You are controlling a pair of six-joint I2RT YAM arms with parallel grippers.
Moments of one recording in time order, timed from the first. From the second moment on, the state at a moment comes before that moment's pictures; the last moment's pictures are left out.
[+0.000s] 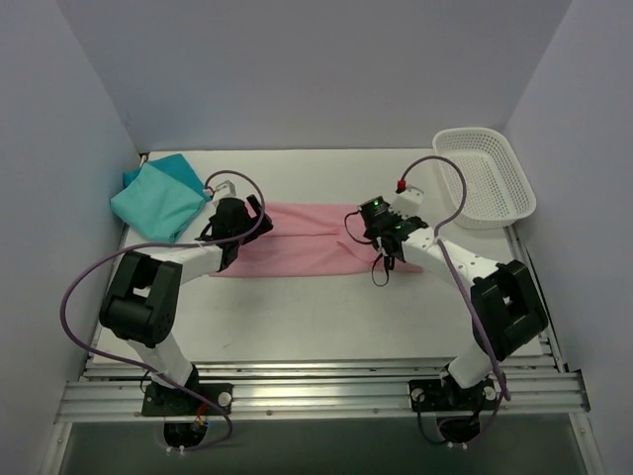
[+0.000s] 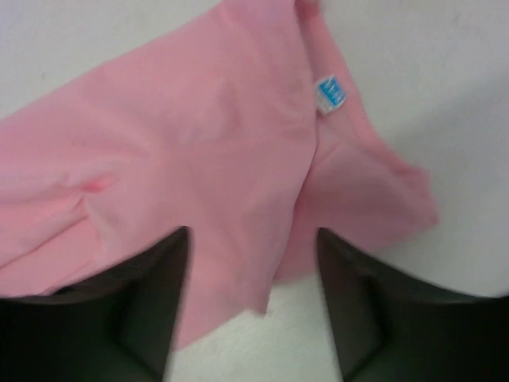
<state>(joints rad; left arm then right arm) -0.33 1.72 0.89 0.26 -0.19 -0.69 0.58 1.58 1.06 -0.44 0.67 0.88</state>
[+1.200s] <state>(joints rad) -0.35 1.66 0.93 0.22 -0.24 -0.63 0.20 2.55 2.13 -0.35 0.37 0.81</state>
